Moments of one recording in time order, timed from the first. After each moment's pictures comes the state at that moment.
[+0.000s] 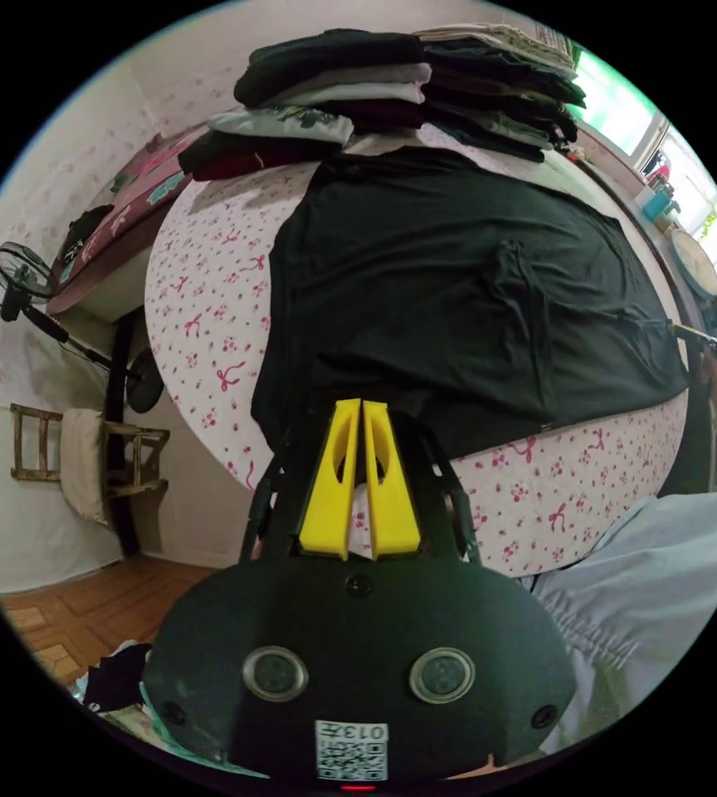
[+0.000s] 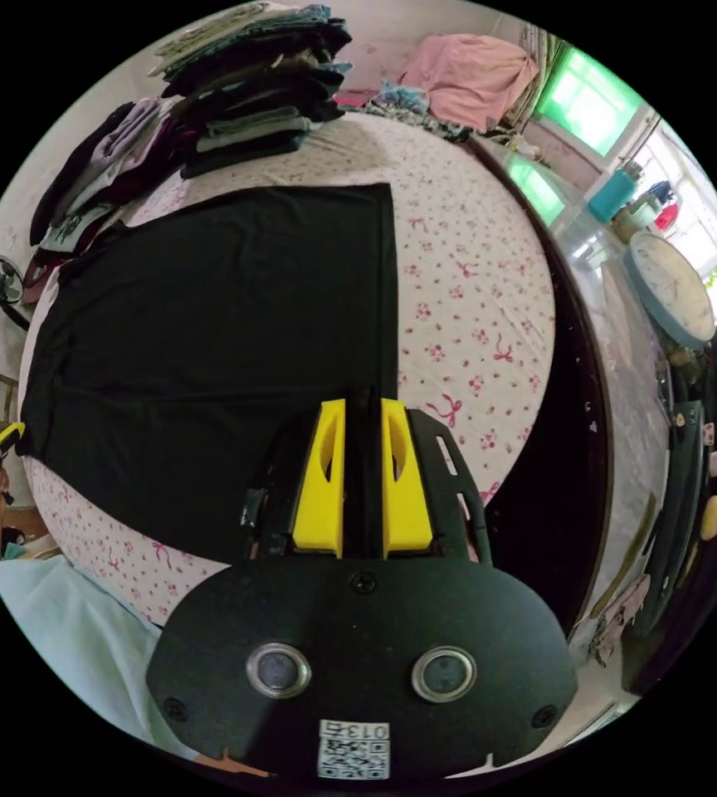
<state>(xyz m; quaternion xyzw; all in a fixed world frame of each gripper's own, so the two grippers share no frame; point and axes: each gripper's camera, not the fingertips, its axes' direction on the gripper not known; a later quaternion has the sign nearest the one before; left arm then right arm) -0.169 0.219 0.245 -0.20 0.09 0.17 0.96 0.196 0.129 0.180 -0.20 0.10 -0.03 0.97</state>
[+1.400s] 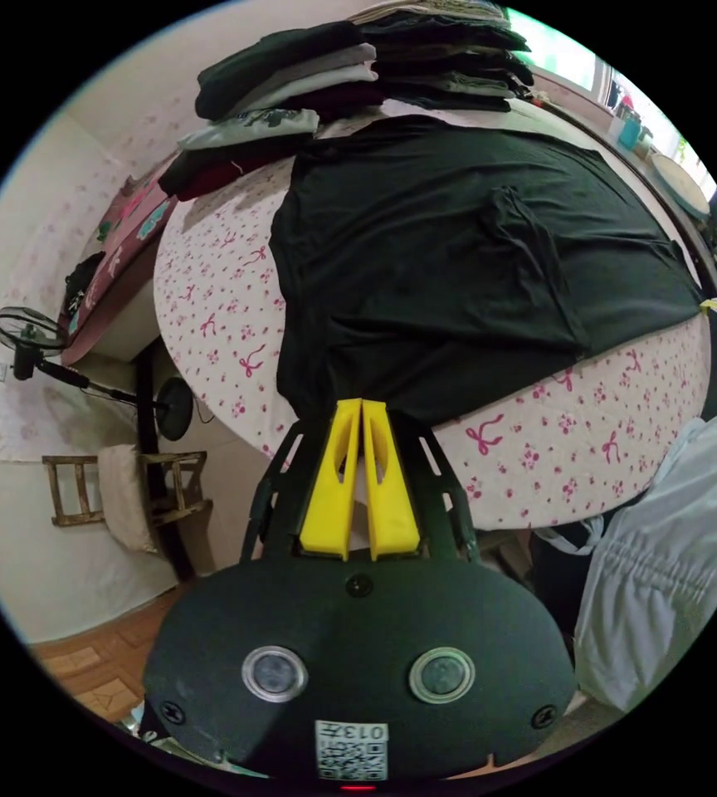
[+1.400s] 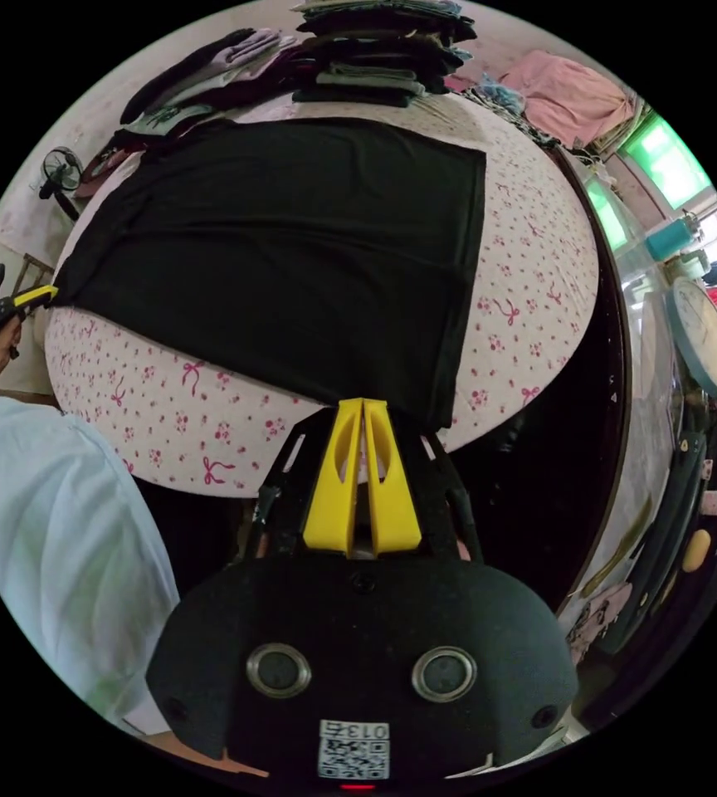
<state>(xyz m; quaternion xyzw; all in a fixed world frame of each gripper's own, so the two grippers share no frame) -0.141 0.208 0.241 -0.19 0.06 0.27 0.94 0.238 0.161 0.115 -0.25 0.07 -0.15 0.95</state>
